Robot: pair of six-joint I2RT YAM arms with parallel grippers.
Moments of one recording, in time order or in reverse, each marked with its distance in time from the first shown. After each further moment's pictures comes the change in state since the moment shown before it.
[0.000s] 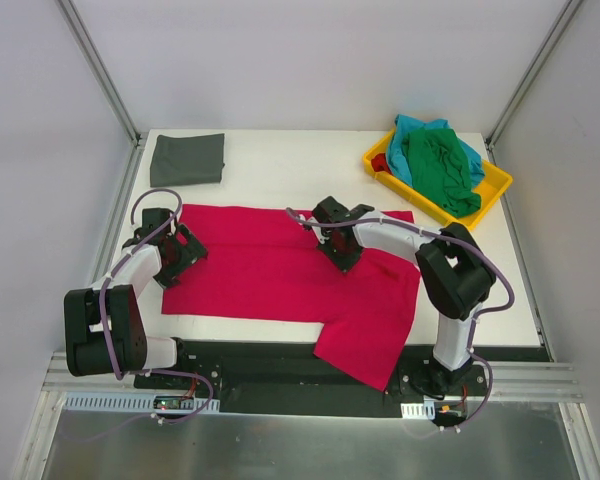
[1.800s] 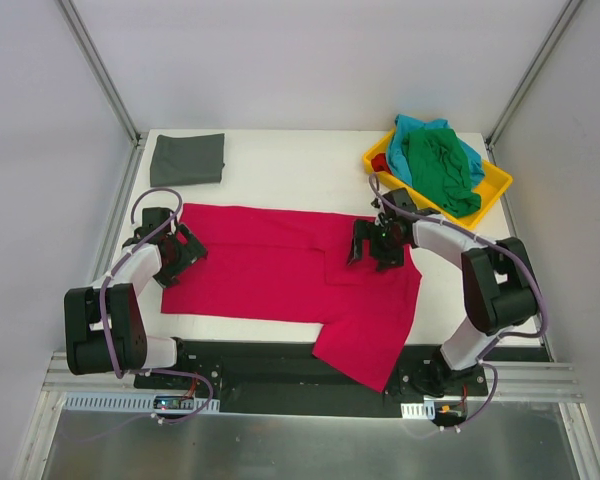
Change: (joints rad) left arm 0.000 0.008 0.005 0.001 -0.004 0.008; right arm -0.370 -0.225 -0.294 0.226 -0.340 0.483
